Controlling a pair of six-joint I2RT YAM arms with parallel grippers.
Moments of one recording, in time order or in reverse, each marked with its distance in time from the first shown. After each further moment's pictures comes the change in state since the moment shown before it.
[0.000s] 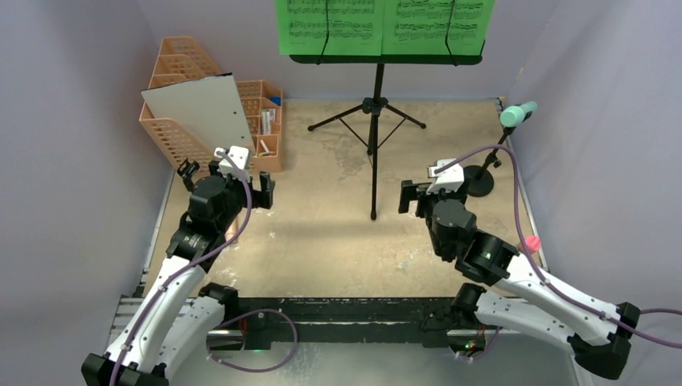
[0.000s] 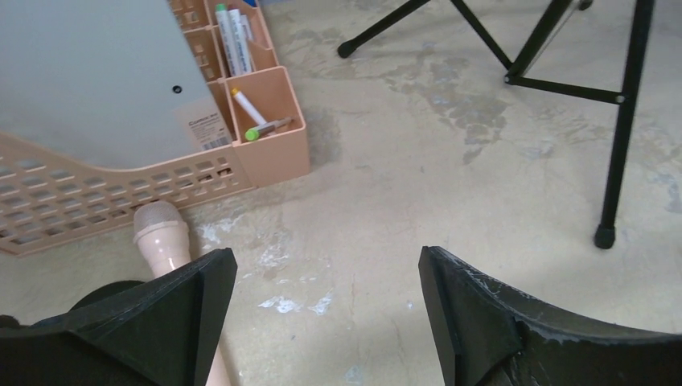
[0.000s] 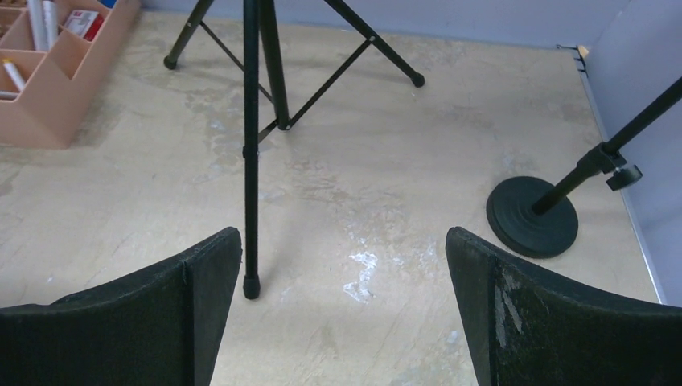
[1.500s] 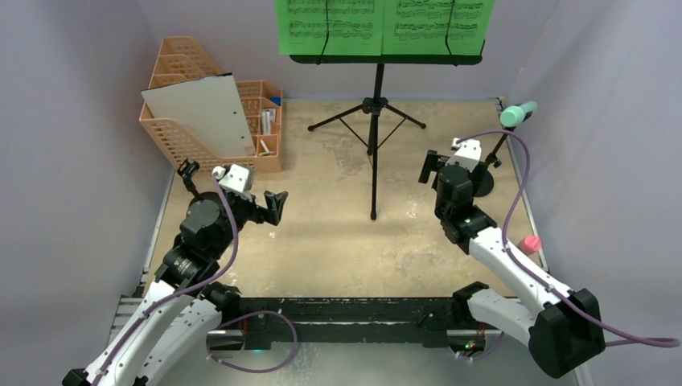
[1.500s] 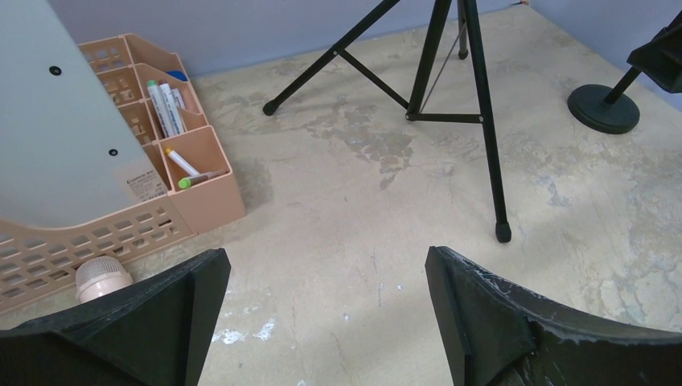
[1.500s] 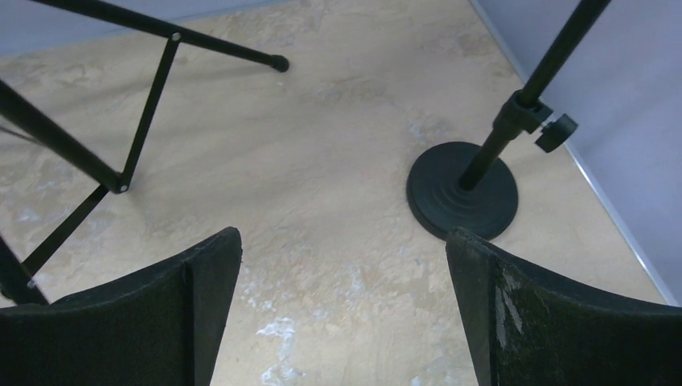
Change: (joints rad) left arm -0.219 -0.200 -0.029 -0.005 -0.034 -0.019; right arm -0.524 0.291 -0.110 0.319 -0.173 0.087
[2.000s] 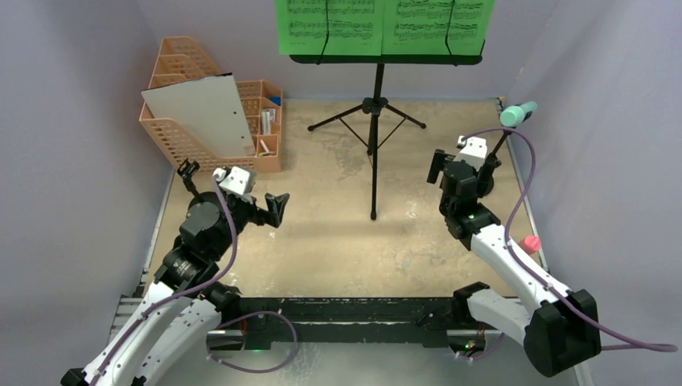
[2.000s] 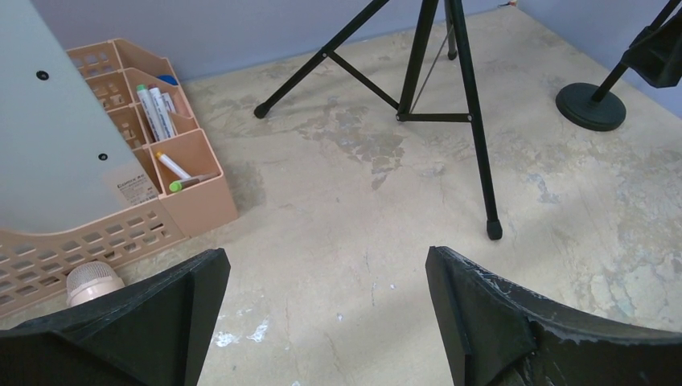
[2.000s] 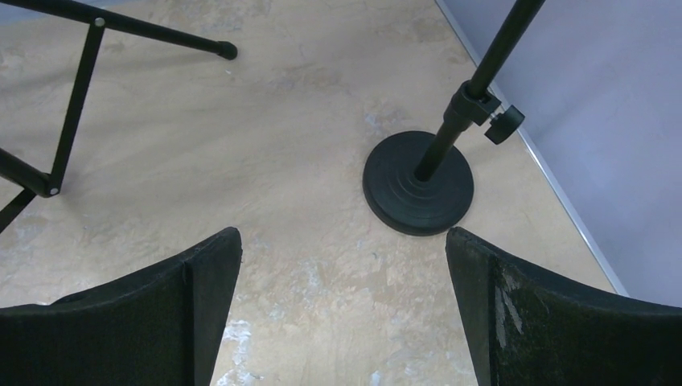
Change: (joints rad) left arm -0.026 -0.014 -0.003 0.000 0.001 0.000; right arm -0.082 0.011 0.015 -0.043 0.004 -0.038
